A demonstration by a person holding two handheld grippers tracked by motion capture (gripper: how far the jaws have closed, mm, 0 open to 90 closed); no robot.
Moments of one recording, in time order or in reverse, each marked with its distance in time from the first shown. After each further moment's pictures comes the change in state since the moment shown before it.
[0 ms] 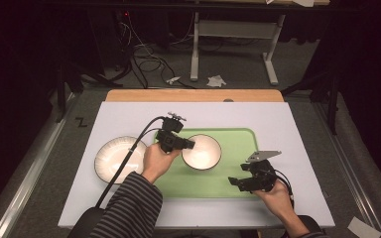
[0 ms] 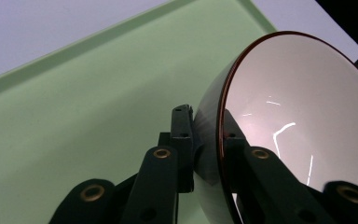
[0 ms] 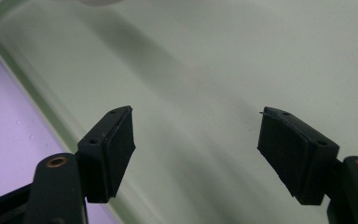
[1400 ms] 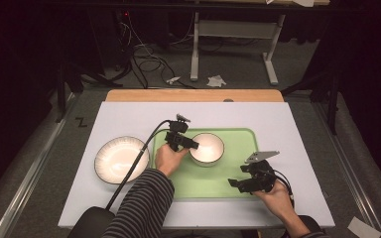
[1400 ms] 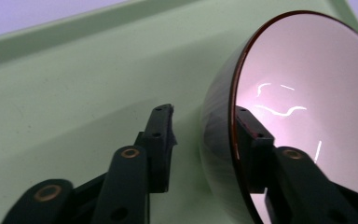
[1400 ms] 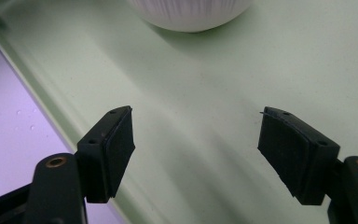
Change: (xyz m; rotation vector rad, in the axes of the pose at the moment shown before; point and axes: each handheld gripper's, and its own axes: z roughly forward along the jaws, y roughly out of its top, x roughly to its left) left arm 0.035 -0.001 0.057 0.036 0.055 -0.145; right arm 0.000 -0.001 0.003 0.038 0.011 -0.006
